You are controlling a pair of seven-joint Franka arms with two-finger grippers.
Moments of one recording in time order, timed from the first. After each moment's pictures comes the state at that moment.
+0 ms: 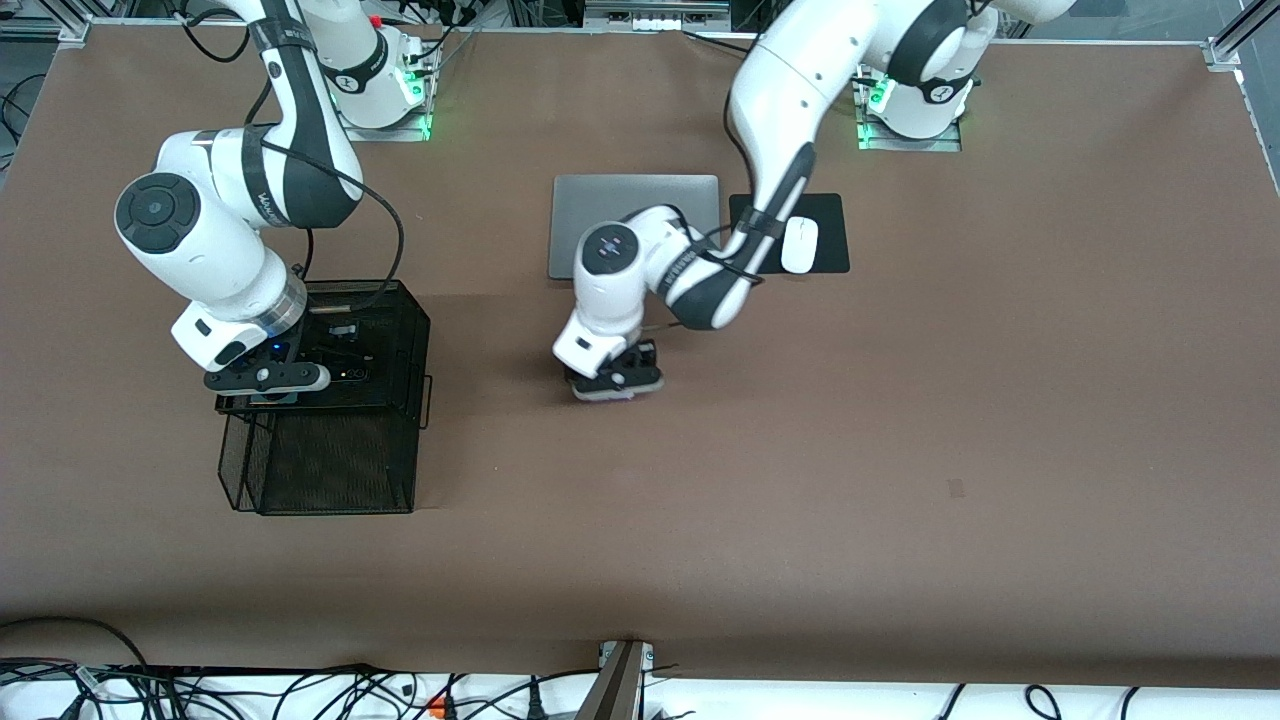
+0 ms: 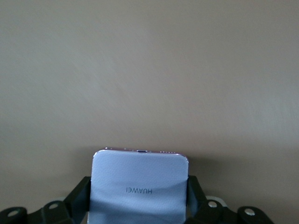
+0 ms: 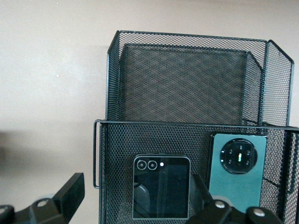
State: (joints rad) left arm -0.87 1.06 0.07 -1.11 0.02 2.32 -1.03; right arm 0.79 0.26 -0.62 -1.92 0.14 2.21 0.04
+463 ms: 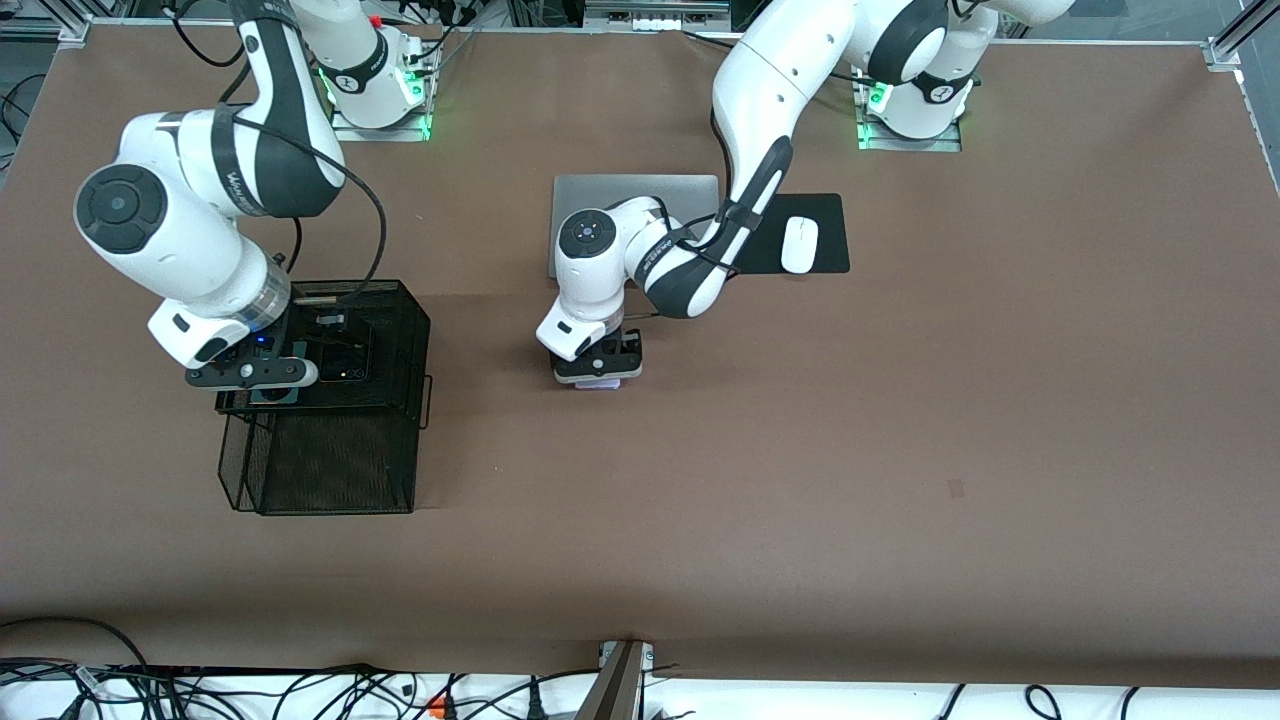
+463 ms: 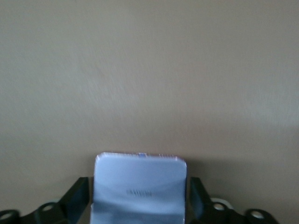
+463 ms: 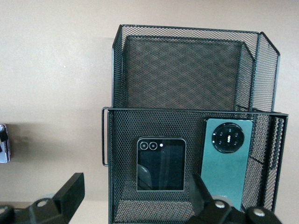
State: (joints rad) left arm -0.90 1.08 0.11 -1.08 0.02 2.32 -1.03; right arm 0.78 0.26 -0.63 -1.80 0.14 2.02 0.05
